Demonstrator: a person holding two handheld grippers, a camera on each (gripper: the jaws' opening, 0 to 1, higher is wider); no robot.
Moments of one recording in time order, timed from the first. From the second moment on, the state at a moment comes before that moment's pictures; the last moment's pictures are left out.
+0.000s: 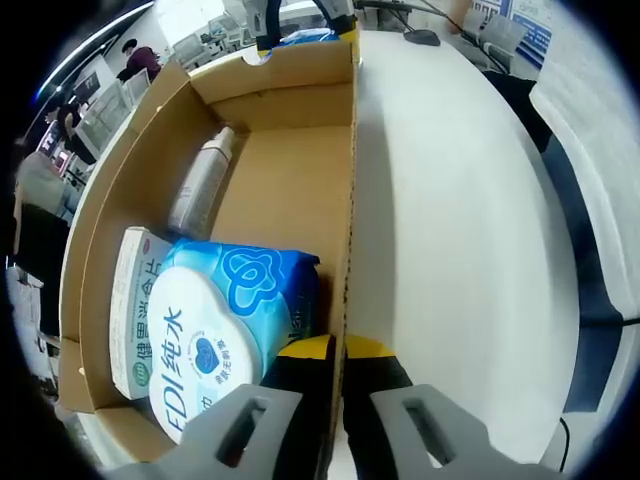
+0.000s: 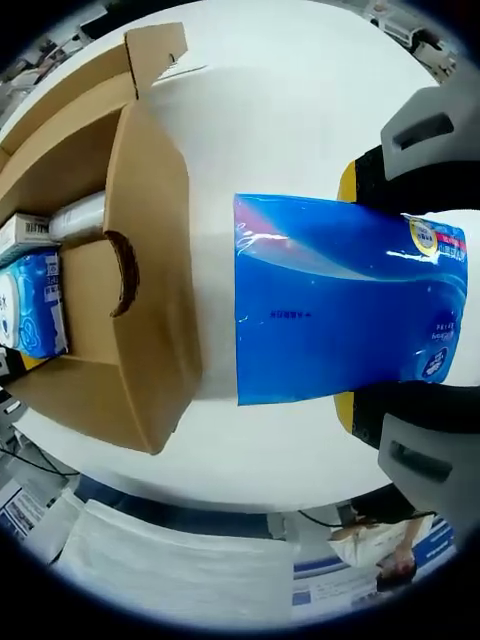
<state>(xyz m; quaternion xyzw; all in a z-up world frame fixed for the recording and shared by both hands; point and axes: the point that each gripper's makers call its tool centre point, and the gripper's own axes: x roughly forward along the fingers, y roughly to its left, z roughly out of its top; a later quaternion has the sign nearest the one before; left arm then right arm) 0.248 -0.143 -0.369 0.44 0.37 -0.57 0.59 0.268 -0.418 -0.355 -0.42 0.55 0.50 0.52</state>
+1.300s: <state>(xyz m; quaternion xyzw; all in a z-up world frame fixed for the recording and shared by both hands) 0.250 -0.145 -0.367 0.43 0.38 -0.57 0.59 0.268 -0.419 -0.358 -0.42 0.55 0.47 0.55</state>
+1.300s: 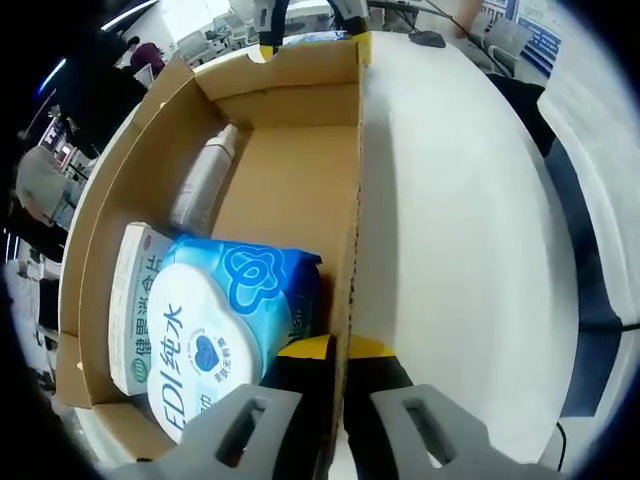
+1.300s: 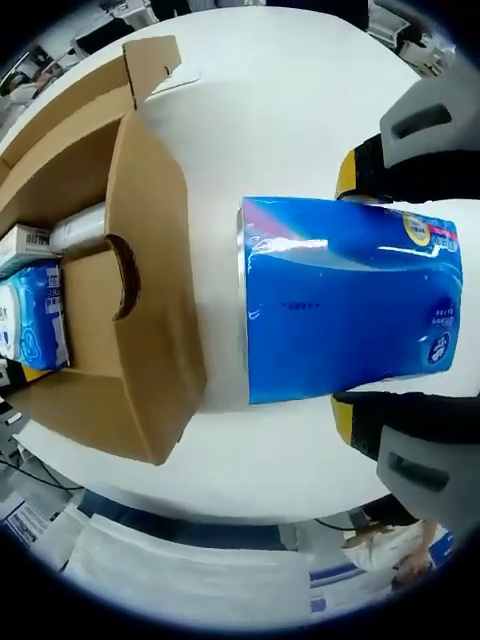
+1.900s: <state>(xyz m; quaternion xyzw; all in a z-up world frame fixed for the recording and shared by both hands) 0.248 -0.144 -0.368 0.43 0.38 -0.57 0.59 0.270 -0.421 -0.361 -0.43 0.54 0.47 0.55</state>
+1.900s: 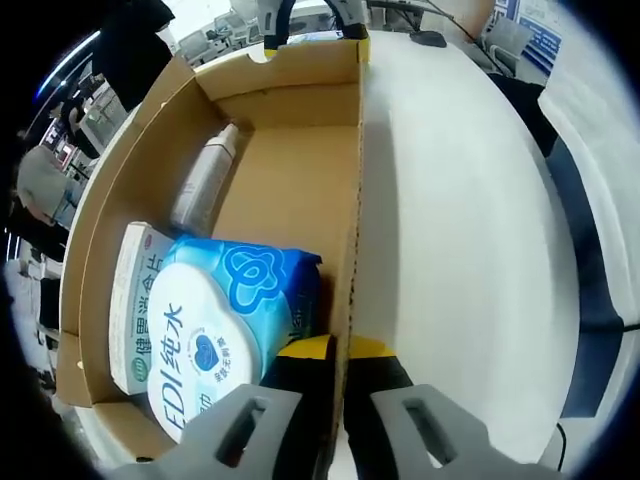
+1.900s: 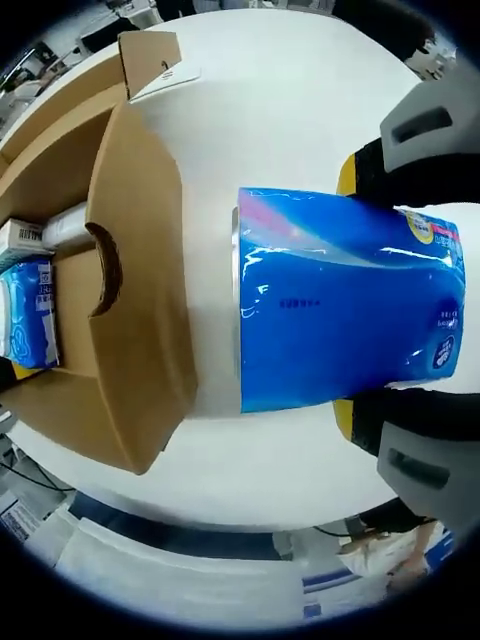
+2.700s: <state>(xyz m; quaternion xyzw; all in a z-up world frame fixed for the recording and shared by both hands) 0.245 -0.143 -0.368 0.43 0.37 -0.57 0.59 0.301 -0.391 -0.282 -0.42 0.48 0.39 0.67</state>
